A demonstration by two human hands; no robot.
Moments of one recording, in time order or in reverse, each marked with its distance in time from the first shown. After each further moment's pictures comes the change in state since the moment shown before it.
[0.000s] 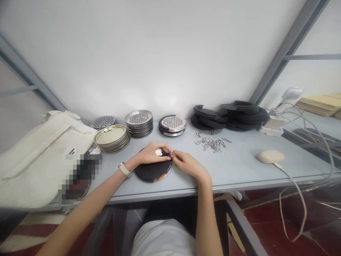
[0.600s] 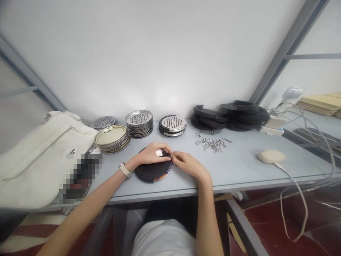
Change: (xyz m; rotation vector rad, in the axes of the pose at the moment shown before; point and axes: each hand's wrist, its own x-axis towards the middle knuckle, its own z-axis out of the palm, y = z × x) left_hand 0.000 0.001 0.000 -0.002 -0.023 0.009; right_hand 0.001 0.004 0.001 0.025 -0.023 0.017
